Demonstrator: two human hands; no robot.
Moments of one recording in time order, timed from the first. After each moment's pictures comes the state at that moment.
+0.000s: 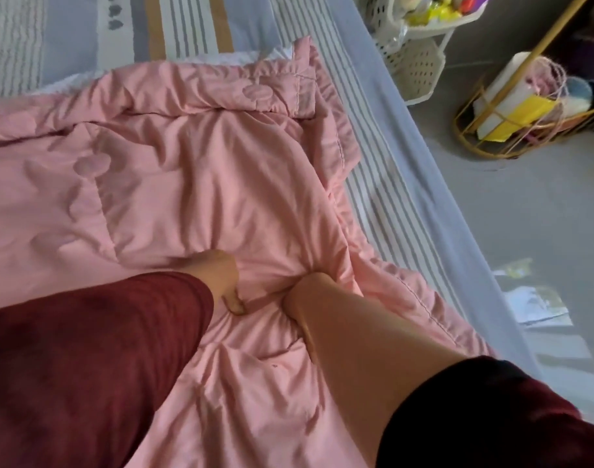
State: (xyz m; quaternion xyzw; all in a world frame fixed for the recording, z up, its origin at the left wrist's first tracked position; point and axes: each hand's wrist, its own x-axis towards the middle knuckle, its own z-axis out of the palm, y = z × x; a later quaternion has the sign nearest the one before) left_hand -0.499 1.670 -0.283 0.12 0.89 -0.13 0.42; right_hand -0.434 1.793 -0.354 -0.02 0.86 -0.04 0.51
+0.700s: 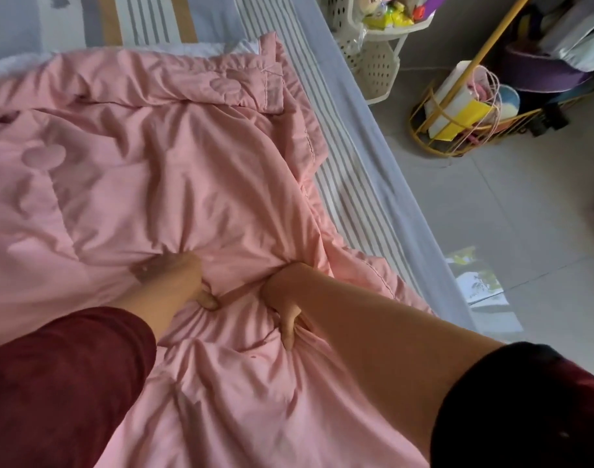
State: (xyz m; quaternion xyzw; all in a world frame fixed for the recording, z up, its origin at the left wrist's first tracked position) left_hand -0.503 1.640 -0.309 0.09 0.90 -0.08 0.43; right_hand -0.422 1.802 -0.269 -0.11 0.84 -0.05 0.53
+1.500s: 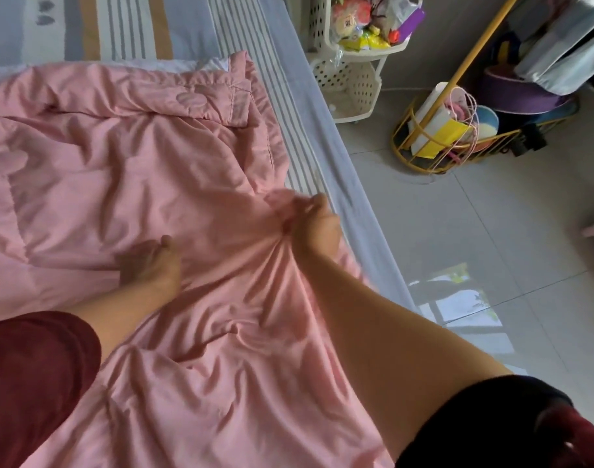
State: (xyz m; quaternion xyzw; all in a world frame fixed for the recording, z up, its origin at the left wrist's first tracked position) left_hand -0.464 1.693 -0.286 0.09 0.96 -0.10 0.25; right_hand -0.420 1.908 -0.266 0.42 0.84 -0.35 -0.07
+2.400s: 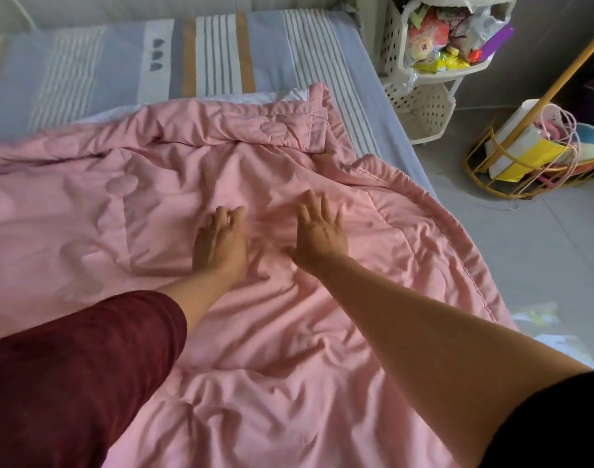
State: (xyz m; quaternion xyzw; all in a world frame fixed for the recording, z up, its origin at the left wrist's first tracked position) left_hand -0.519 1.679 -0.292 0.14 0.99 0.08 0.02; right_hand -0.489 1.844 -0.291 0.07 0.98 -0.13 0.11
